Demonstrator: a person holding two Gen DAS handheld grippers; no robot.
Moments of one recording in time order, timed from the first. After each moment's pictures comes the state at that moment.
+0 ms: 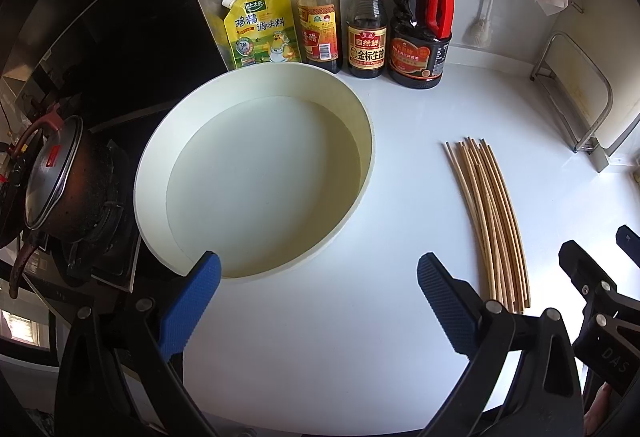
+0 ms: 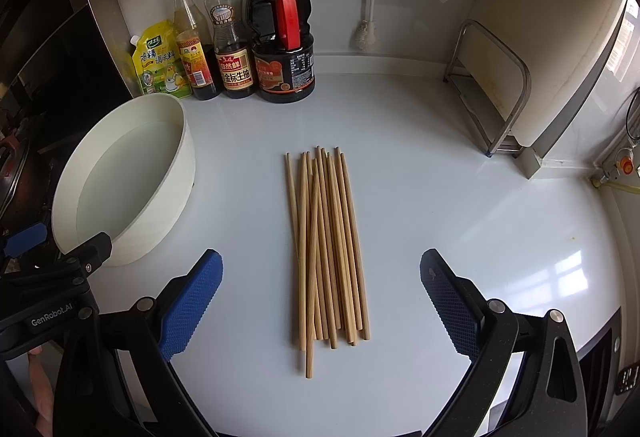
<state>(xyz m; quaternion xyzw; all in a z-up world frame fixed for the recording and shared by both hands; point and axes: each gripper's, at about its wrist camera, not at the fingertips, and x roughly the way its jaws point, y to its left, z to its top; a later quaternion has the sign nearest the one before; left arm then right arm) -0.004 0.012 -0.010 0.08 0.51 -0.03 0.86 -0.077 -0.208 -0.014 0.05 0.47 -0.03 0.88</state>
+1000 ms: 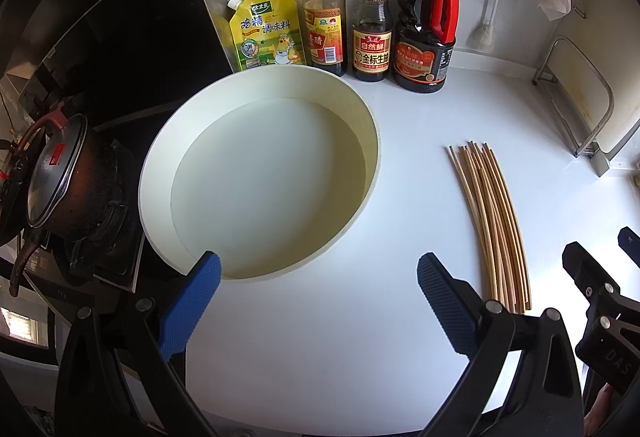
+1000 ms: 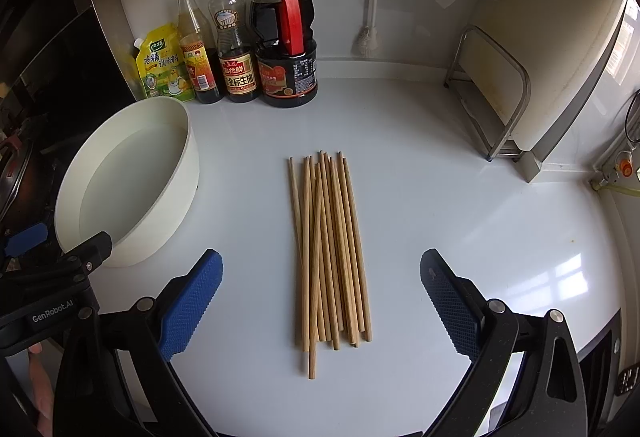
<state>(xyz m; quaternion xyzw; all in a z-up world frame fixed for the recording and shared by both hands) -0.004 0.018 -0.006 0.08 0.50 -0.03 0.86 -0.077 -0.205 -0.008 0.05 0.47 -0.03 0.88</state>
